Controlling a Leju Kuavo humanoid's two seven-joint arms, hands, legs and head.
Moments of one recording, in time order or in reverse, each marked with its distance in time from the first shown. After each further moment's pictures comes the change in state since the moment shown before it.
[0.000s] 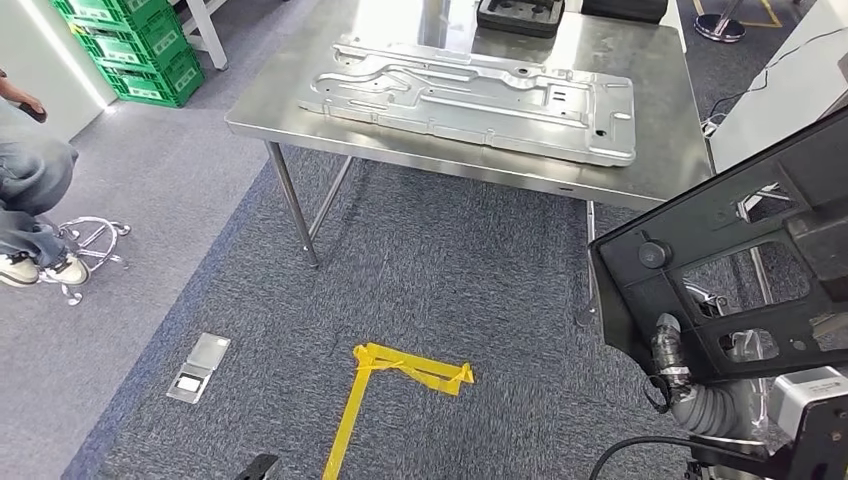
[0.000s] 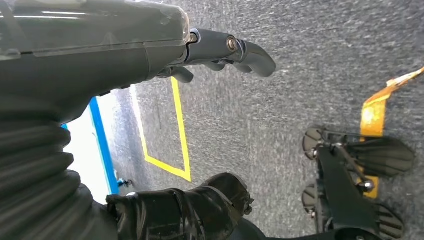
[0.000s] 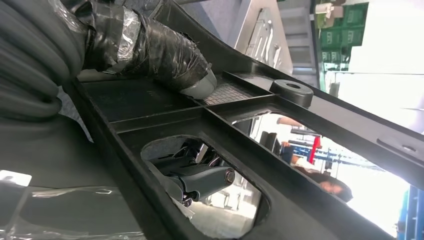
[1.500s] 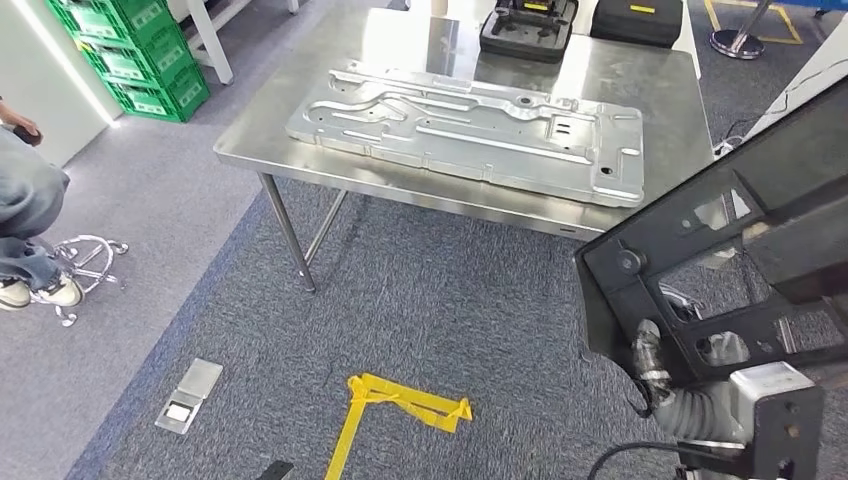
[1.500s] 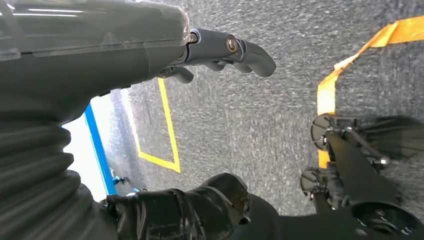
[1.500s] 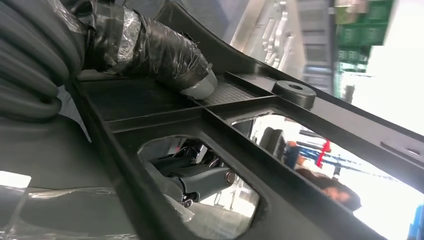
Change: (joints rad) left arm 0.007 0.017 -0.032 0.001 -0.031 -0.003 0.002; right arm -0.020 0.004 0.050 -0.009 0.151 0.020 0.111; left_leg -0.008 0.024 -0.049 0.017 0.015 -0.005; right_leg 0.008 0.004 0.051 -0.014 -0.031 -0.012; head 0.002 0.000
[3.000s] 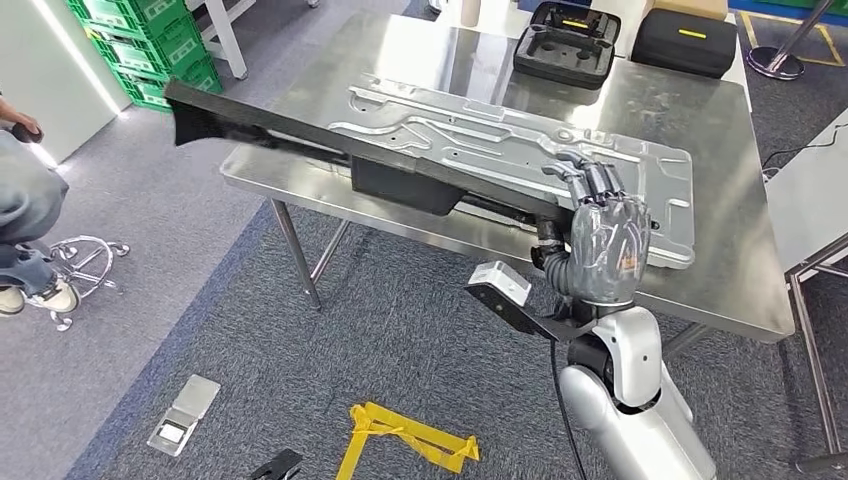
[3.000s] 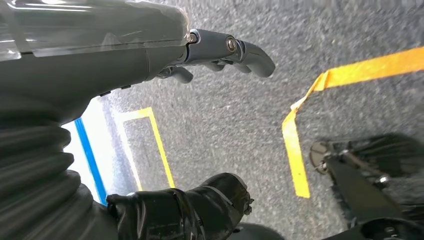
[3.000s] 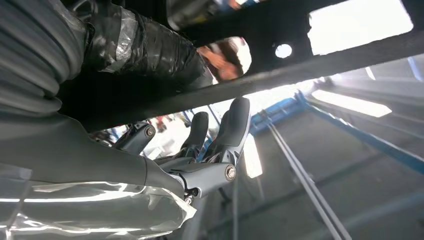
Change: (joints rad) left arm -0.033 -0.026 -0.132 0.001 -0.072 -0.031 0.018; right arm -0.563 0.241 0.287 0.630 1.000 -0.288 -0.031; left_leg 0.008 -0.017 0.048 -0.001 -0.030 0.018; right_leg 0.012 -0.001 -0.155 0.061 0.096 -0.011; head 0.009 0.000
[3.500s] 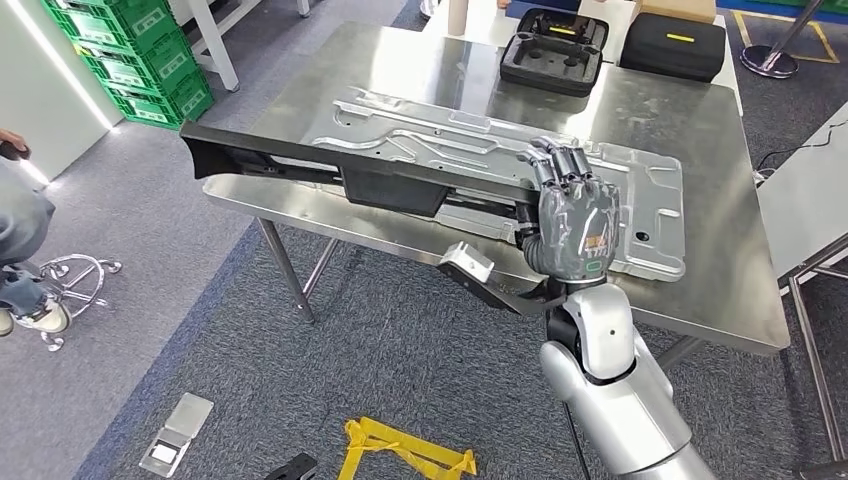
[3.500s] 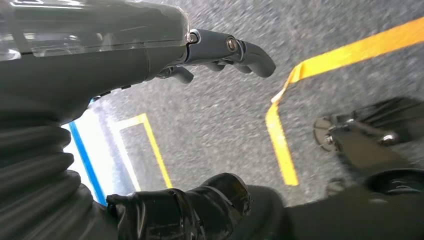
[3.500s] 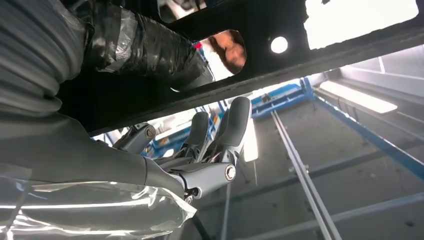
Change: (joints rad) left arm -0.004 0.012 -0.040 -0.001 -0.003 -0.013 0.011; right arm -0.092 0.075 0.010 0.185 0.151 -0.016 0.022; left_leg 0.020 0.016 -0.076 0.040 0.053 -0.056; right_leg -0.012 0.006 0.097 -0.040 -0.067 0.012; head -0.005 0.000
